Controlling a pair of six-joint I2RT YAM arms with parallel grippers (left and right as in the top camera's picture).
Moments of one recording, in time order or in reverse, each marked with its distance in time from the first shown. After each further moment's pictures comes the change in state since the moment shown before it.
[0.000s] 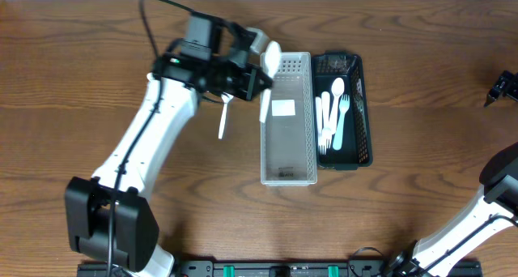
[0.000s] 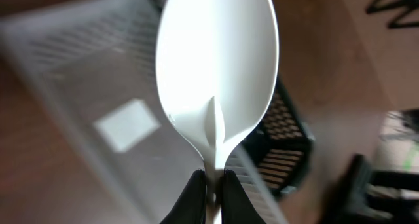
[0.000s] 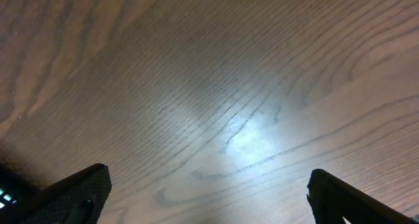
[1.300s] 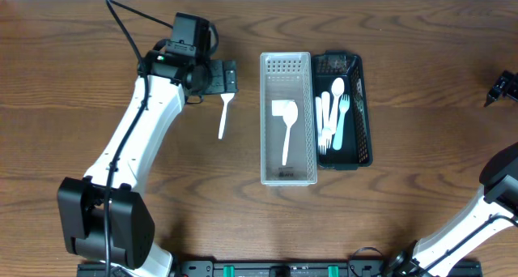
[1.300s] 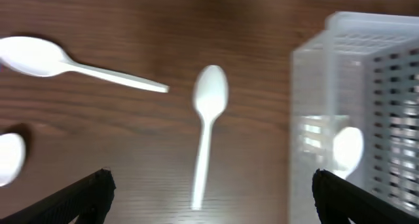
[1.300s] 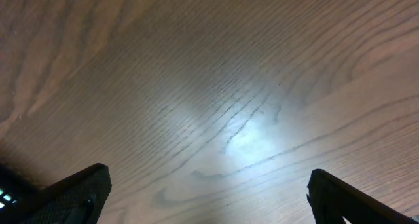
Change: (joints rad) left arm 0.111 0.000 -0.006 -0.116 -0.639 -0.195; right arm 0.000 0.000 0.000 0.000 0.000 0.000
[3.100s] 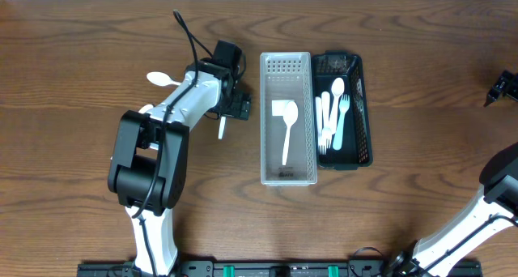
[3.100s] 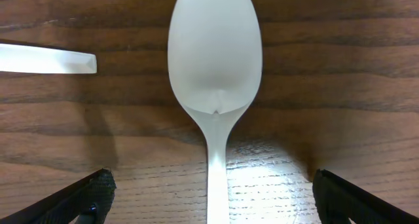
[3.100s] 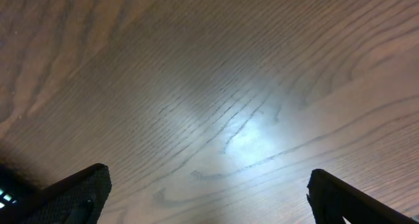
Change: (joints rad) left arm -0.075 0.349 -0.033 0.100 -0.104 0.127; right arm 0.000 0.000 0.000 0.000 0.000 0.000
